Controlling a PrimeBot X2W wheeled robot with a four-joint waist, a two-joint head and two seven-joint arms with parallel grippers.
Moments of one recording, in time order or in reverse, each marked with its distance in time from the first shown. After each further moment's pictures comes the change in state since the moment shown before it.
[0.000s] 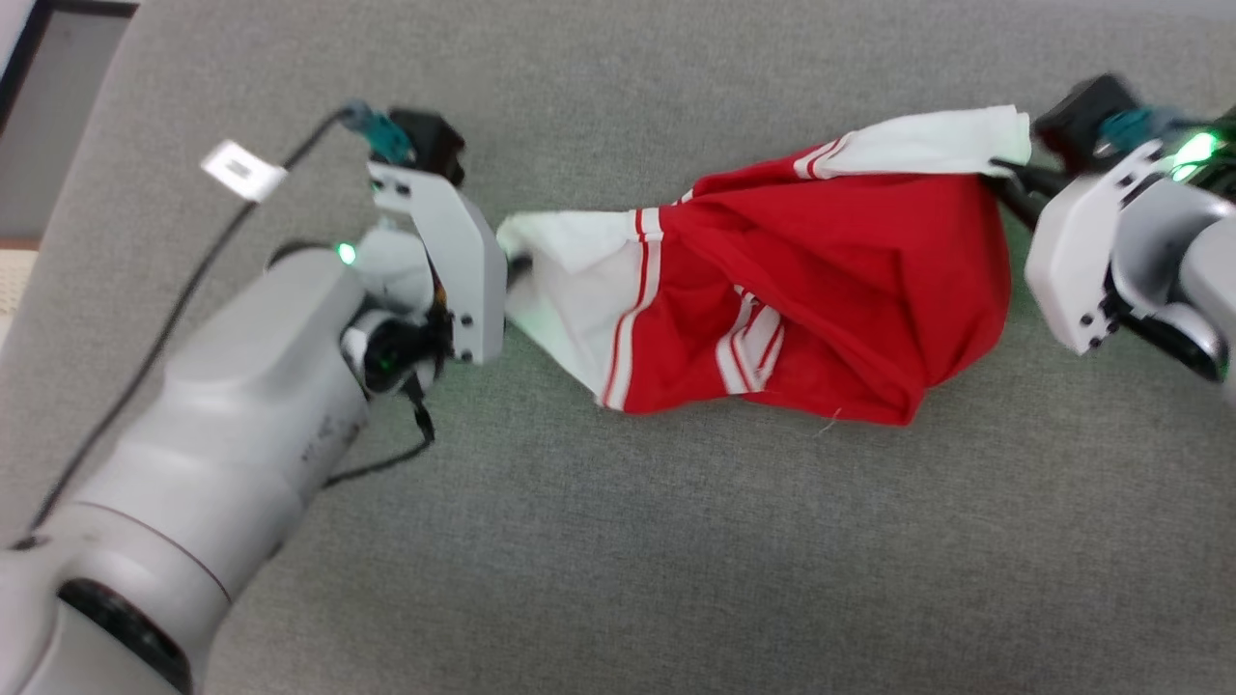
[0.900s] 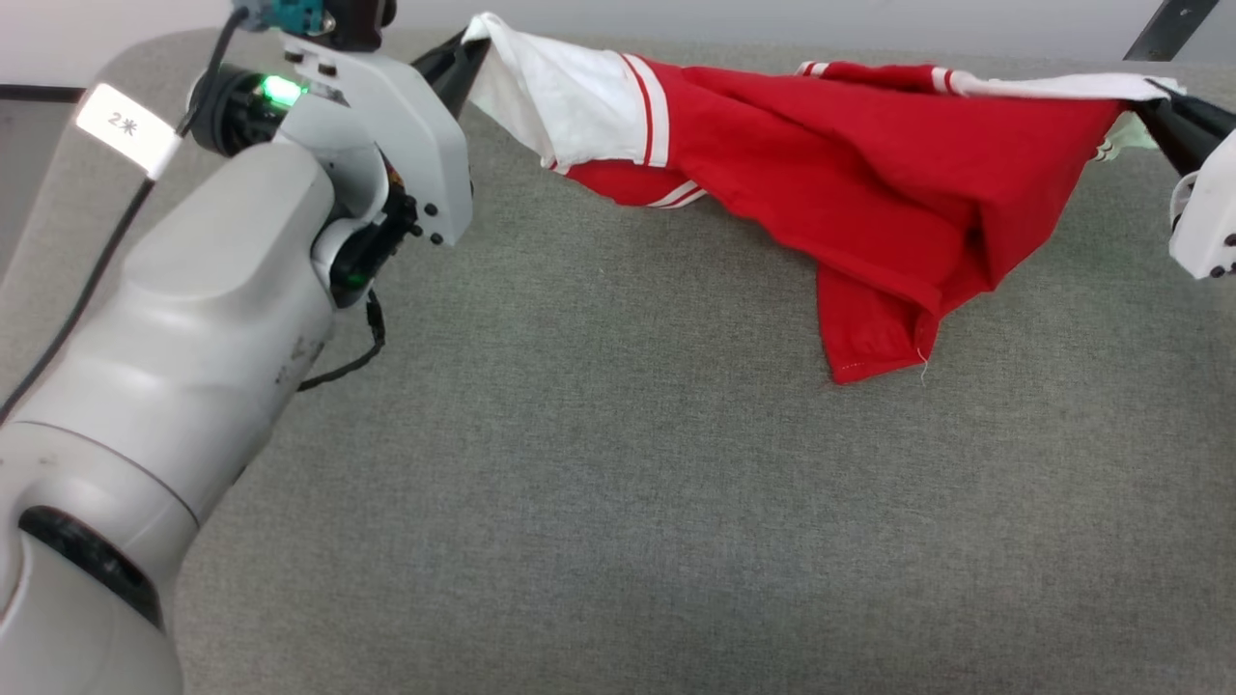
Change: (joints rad) left arm -0.175 0.009 -0.092 0.075 0.095 -0.001 -0.491; right arm 0.040 -0.081 -0.224 0.062 0.291 0.000 -0.035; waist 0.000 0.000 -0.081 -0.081
